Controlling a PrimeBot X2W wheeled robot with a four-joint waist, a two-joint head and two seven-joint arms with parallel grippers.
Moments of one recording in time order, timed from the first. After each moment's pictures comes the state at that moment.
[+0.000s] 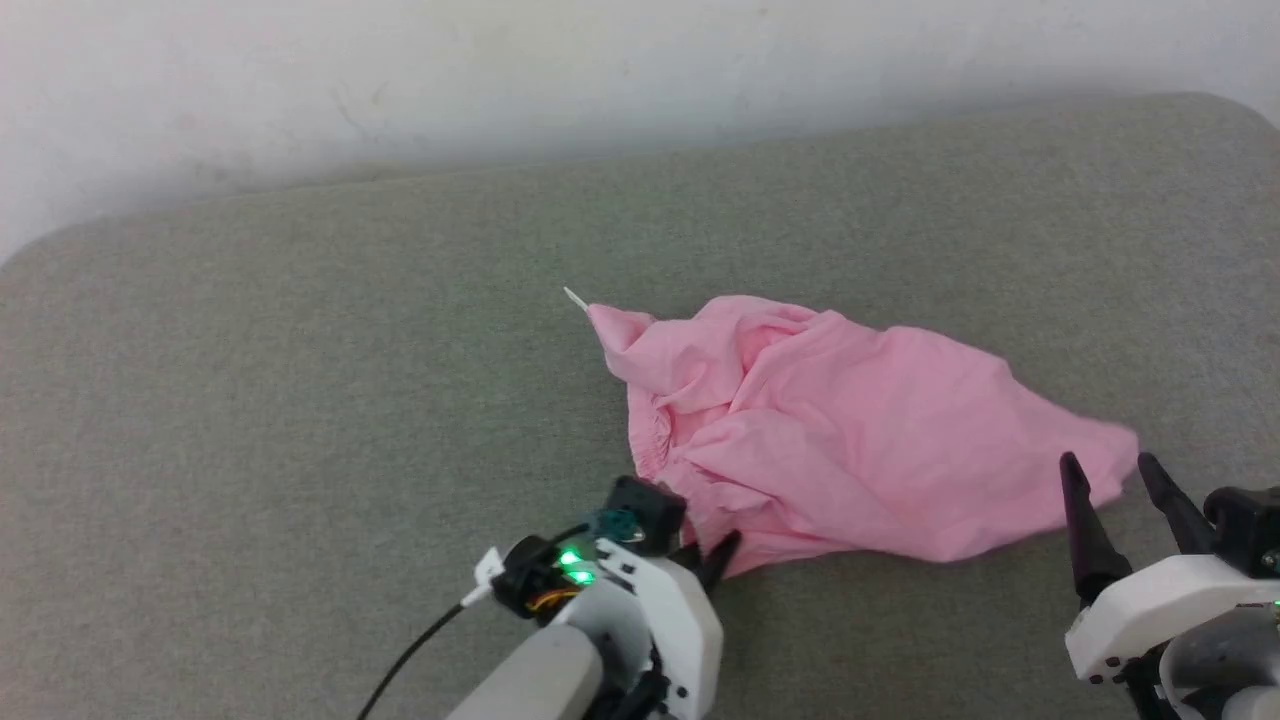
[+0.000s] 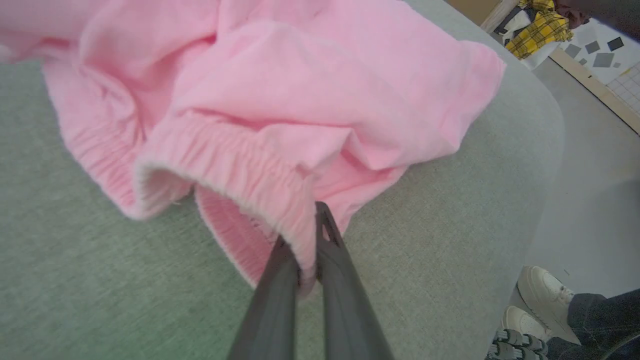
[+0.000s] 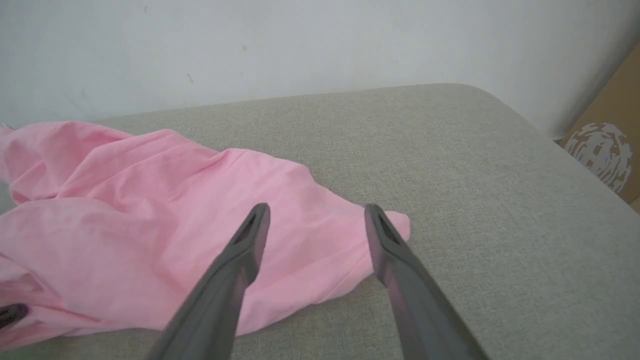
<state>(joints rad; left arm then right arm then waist) -0.37 0.06 -0.70 0.48 -0.46 -0.06 0.12 0.03 -0.05 -0.18 -0.03 0.13 0.13 0.12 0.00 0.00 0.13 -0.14</state>
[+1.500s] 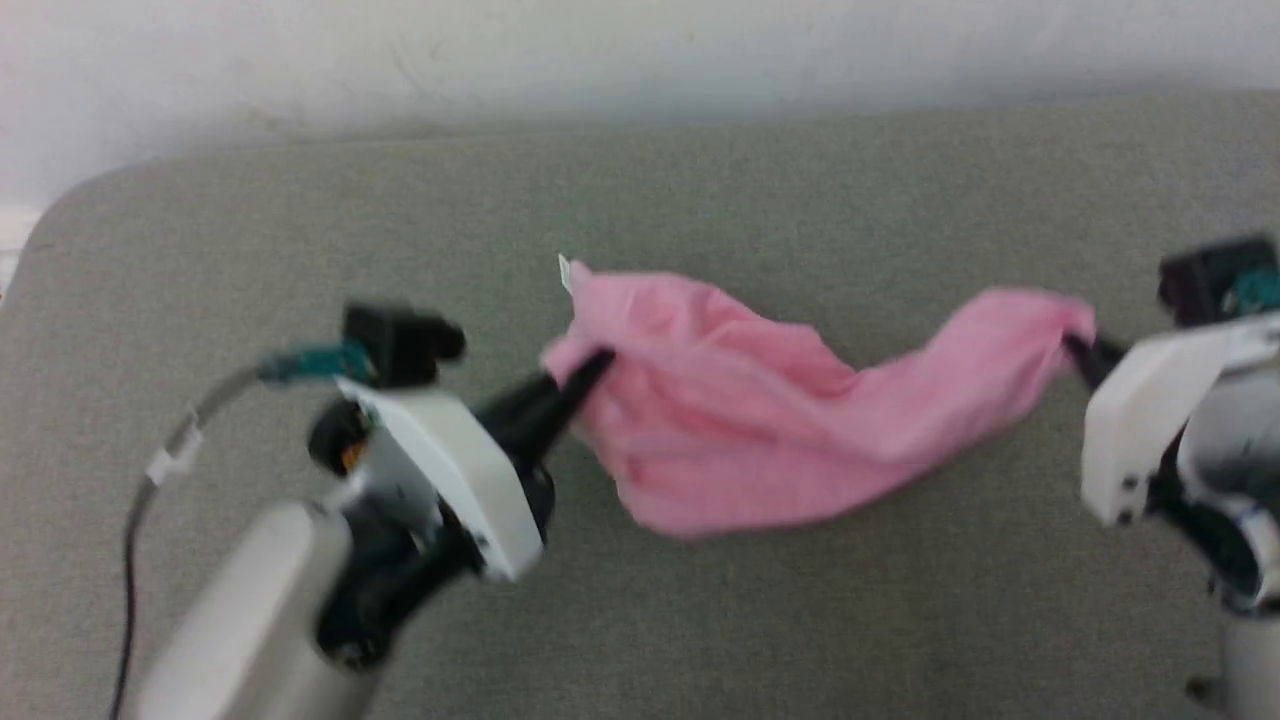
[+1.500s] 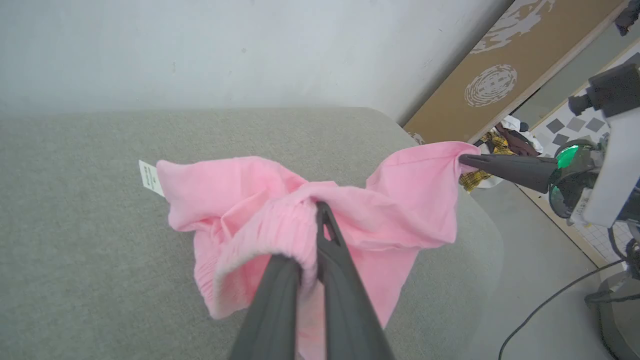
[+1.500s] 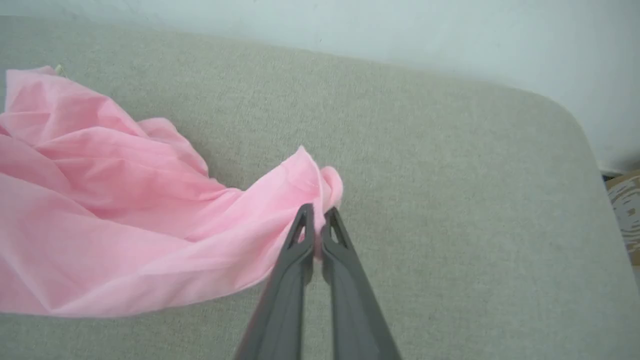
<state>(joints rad) -0.33 0.34 -0.44 -0.11 -0.82 -0.06 0.37 -0.25 -0.18 -0.05 -0.21 0.20 0.13 0.87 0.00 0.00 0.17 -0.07</state>
